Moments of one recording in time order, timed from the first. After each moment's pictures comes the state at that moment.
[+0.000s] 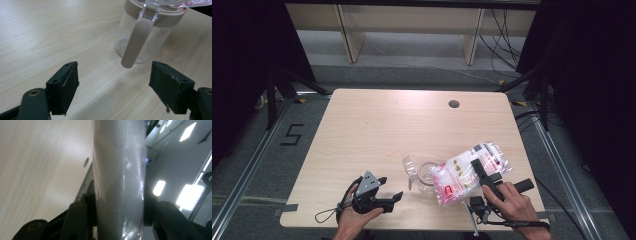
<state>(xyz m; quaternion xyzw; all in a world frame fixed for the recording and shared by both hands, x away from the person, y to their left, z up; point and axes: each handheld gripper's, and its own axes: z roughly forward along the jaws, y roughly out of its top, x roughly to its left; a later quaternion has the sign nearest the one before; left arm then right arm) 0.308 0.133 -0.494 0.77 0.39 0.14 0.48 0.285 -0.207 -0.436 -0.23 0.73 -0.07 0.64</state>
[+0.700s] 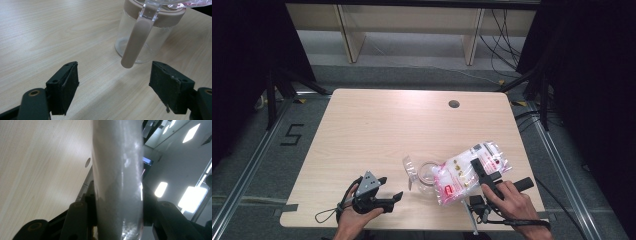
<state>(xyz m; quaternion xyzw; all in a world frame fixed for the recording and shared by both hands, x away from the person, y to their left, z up) 0.308 0.133 -0.494 0.77 0.38 0.15 0.48 0.286 -0.206 -0.433 -0.23 0.74 -0.08 0.63</state>
